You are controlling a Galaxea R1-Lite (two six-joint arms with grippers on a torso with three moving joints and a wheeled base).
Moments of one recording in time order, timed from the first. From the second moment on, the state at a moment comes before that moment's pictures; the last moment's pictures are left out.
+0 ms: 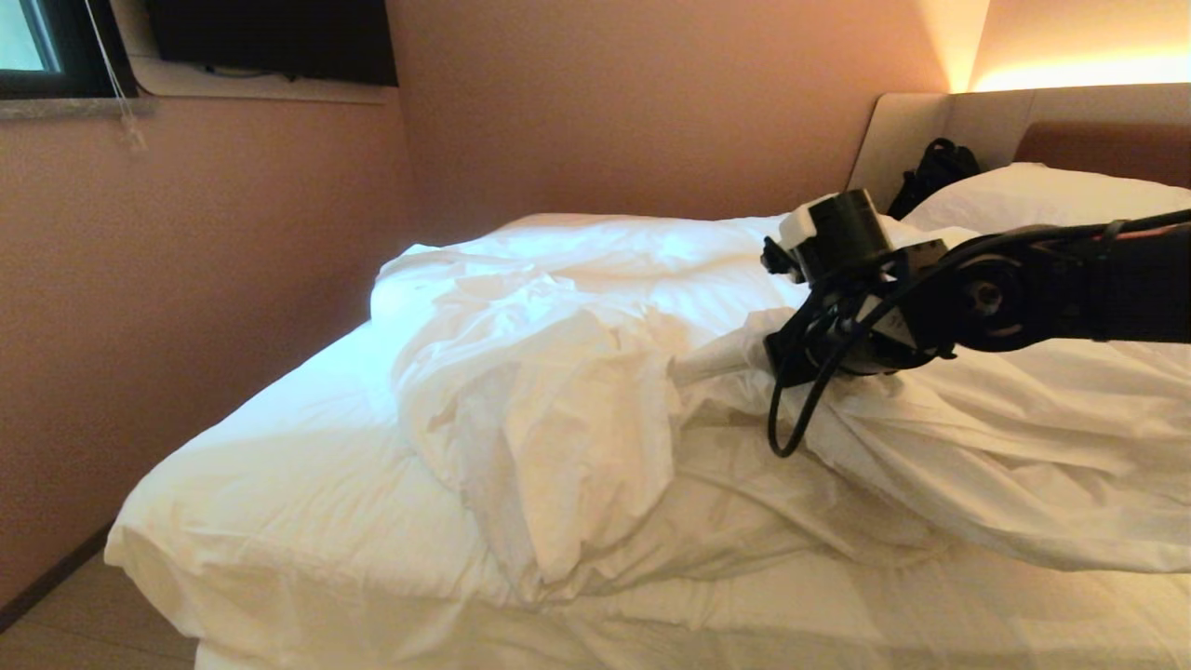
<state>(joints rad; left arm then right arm) 0.01 0.00 0.00 0.02 -0.01 0.00 0.49 1.93 -1.62 0.35 -0.55 0.06</state>
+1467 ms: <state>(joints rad) 0.01 0.00 0.00 0.02 -0.01 0.00 0.25 1.03 -0.90 0.42 -0.49 0.06</state>
